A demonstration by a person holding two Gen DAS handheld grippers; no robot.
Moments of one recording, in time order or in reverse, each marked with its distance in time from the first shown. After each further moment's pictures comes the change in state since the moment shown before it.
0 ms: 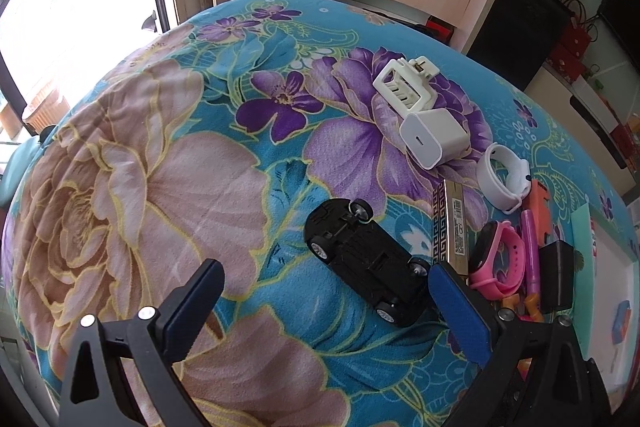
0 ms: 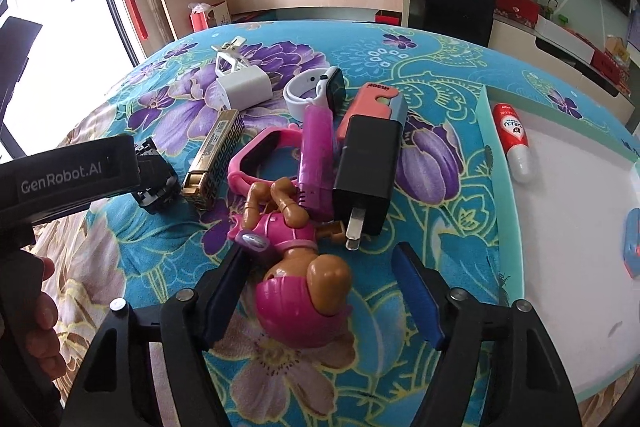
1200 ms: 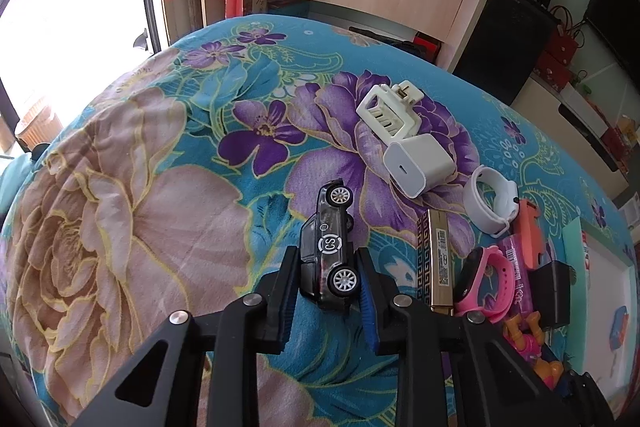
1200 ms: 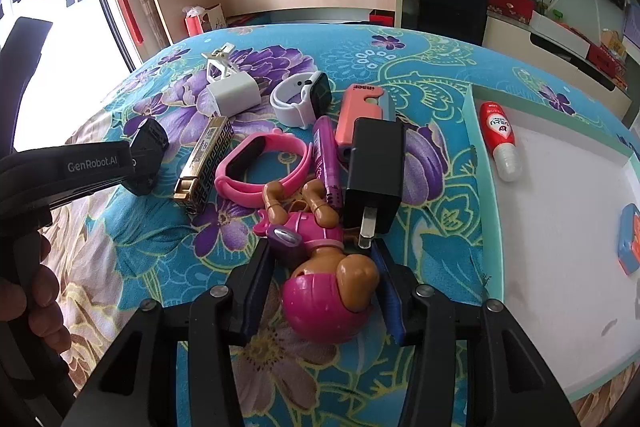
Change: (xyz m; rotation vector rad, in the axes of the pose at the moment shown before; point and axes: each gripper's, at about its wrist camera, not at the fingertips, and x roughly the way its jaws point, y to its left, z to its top) left arm -0.005 -0.006 0.010 0.023 -0.081 -0.033; right arm -0.005 -0.010 0.000 0.028 -0.001 0.013
